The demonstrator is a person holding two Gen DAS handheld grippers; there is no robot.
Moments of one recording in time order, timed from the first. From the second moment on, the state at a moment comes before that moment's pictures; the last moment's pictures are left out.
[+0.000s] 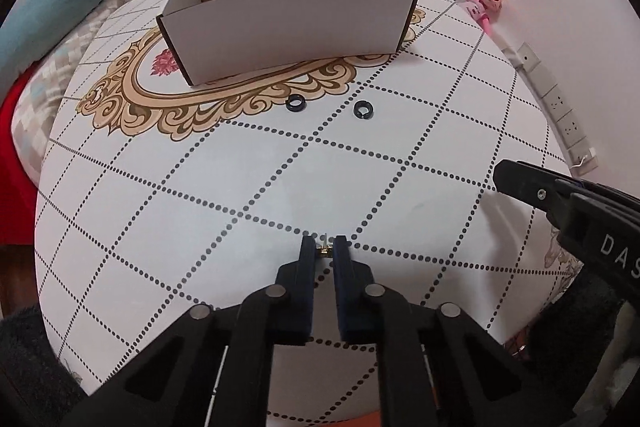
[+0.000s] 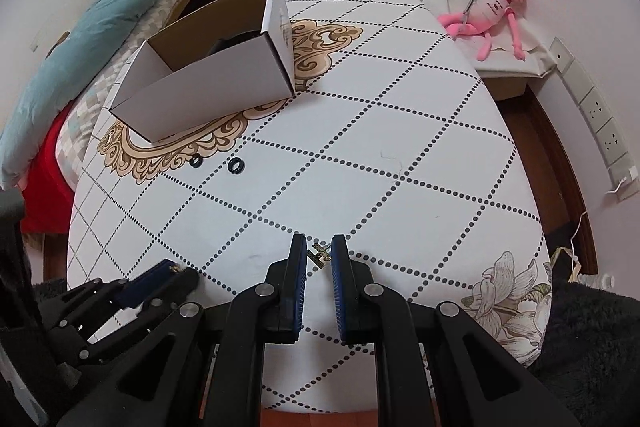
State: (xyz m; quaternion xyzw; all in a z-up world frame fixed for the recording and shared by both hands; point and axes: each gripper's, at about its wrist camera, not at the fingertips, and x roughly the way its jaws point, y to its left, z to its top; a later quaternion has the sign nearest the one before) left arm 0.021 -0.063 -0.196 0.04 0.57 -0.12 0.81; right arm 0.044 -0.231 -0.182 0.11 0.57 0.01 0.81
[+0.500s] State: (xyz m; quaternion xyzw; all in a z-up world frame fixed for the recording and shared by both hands) left arm 0.080 -0.040 -0.104 -0.04 0.53 -0.15 0.83; right arm 0.090 -0.222 -0.122 0.13 0.52 0.06 0.84
